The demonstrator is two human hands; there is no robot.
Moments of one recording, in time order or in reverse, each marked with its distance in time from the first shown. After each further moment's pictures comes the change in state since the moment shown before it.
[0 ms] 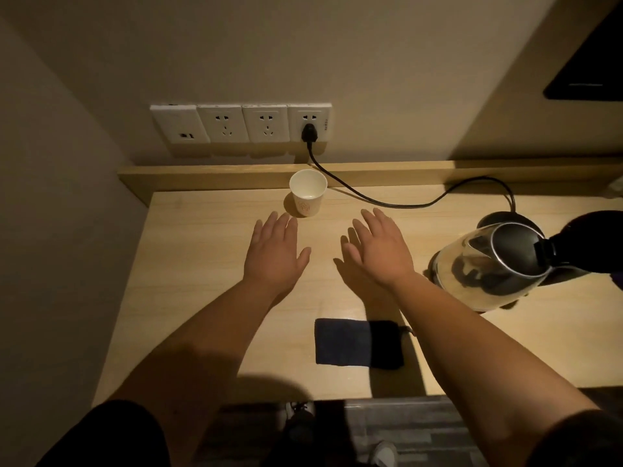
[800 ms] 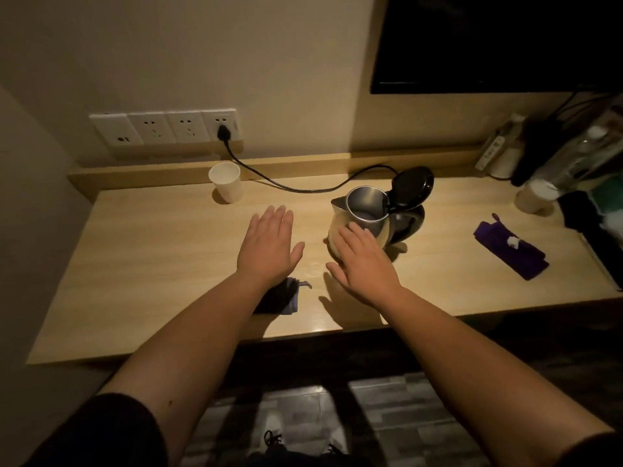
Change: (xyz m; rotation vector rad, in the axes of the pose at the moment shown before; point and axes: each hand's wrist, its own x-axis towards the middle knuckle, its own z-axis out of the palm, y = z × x) left_hand -0.094 0.190 -0.054 0.014 0.106 0.154; right_hand -0.199 0.126 -0.052 0.022 0.117 -0.133
